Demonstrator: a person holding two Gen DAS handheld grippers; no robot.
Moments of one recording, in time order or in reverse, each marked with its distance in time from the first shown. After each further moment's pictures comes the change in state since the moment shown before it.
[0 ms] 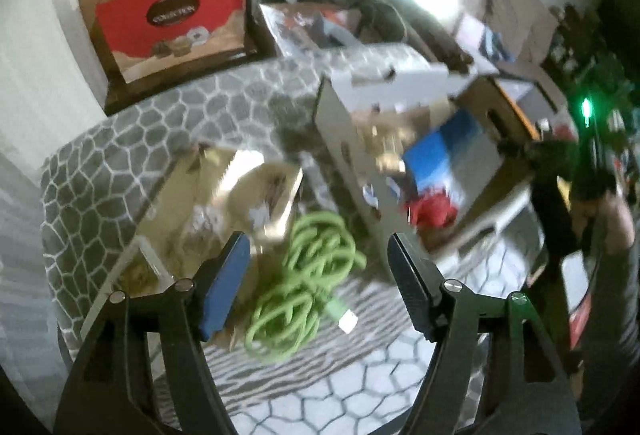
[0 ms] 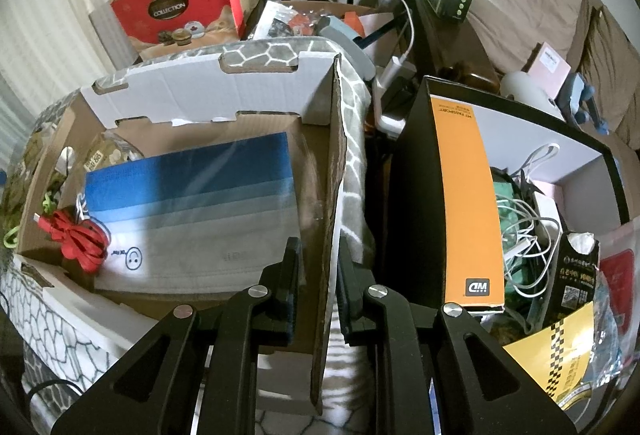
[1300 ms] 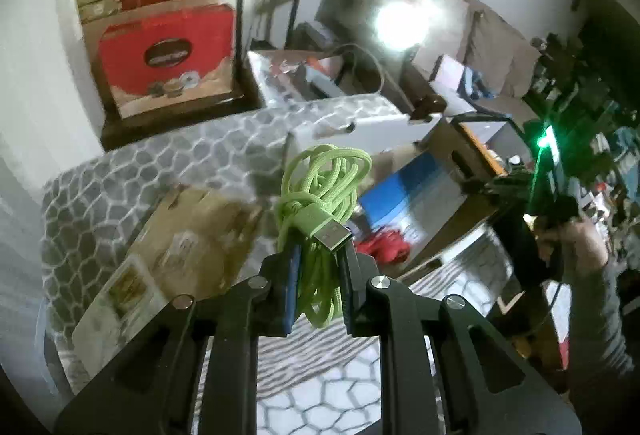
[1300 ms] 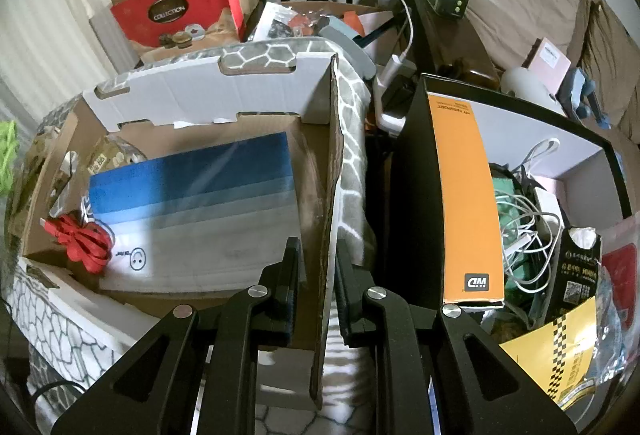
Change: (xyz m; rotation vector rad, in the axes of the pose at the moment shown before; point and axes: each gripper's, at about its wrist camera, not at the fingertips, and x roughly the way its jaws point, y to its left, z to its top) left arm -0.042 -0.026 0.014 -0.025 -0.173 -0.054; right arm -0.002 0.007 -0.002 0.009 0.000 0.016
